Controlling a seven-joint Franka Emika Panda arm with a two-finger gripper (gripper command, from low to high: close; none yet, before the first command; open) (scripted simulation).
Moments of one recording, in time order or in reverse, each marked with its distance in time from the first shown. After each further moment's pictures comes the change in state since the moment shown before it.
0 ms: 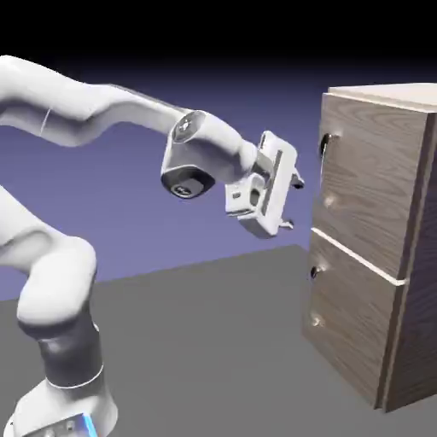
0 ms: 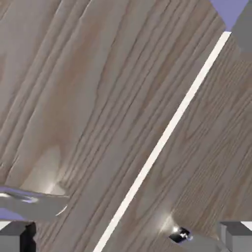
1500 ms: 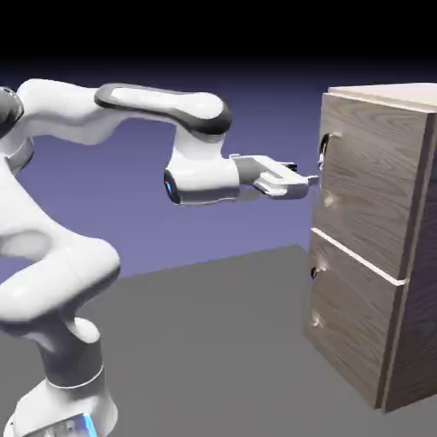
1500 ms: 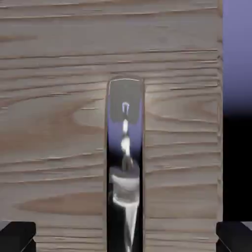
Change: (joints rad) arm -0.663 -0.139 0.630 0.238 1.842 -0.224 0.582
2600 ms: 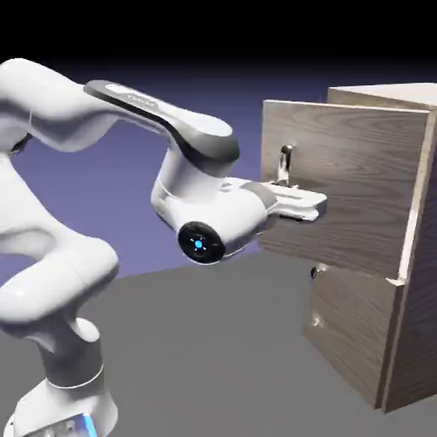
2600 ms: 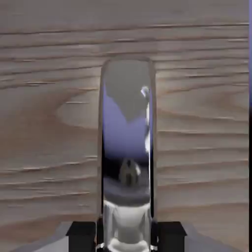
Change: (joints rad) arm 0.103 0.153 -0.804 -0.243 -1.174 -1.077 0.204
